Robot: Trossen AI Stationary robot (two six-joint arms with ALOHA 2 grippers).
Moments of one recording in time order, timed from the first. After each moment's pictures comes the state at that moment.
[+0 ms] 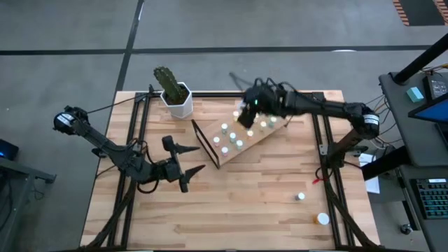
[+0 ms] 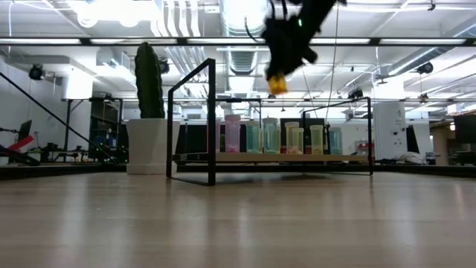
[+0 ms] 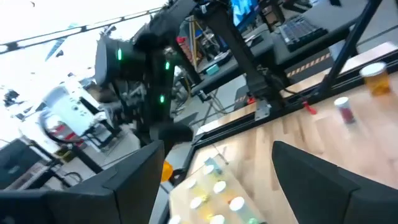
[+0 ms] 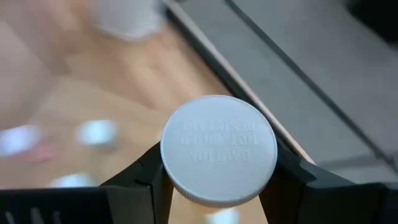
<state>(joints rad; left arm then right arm) -0.57 1.11 0.78 0.35 -0.92 0.55 -0.28 1.59 1.44 -0.66 0.32 0.12</state>
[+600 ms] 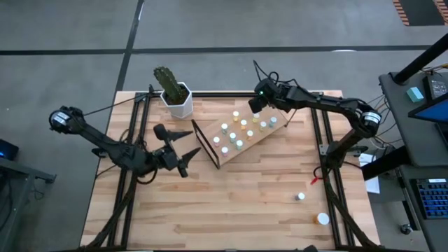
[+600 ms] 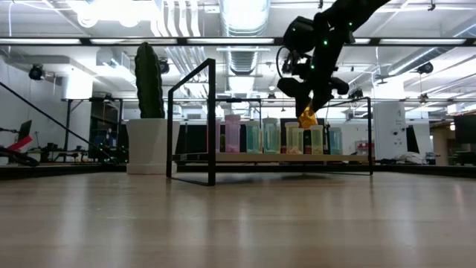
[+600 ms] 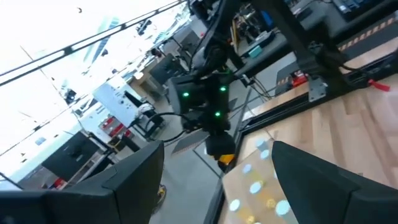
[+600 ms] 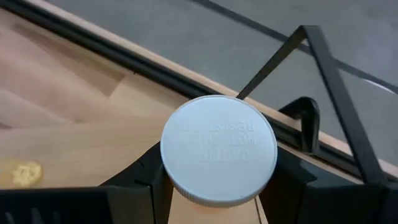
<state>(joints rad) -0.50 1.03 0.77 0.35 -1.01 0.73 -0.52 1.59 1.21 -0.59 0.45 0.40</state>
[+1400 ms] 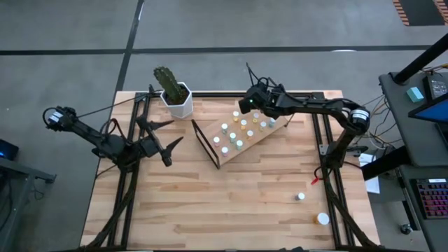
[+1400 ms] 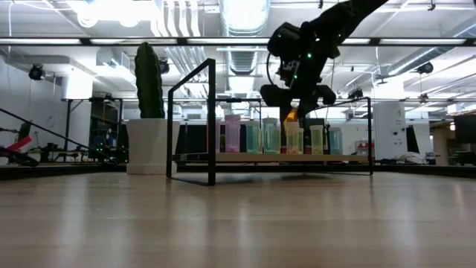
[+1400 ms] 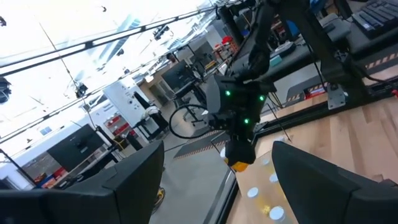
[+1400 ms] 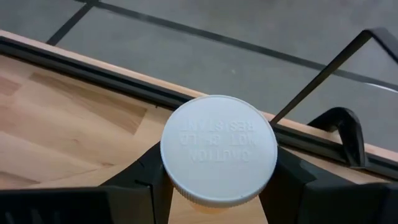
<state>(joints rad) -0.48 0.70 0.57 0.36 -1.00 0.75 -0.43 1.71 1.21 -0.39 0.60 0.55</state>
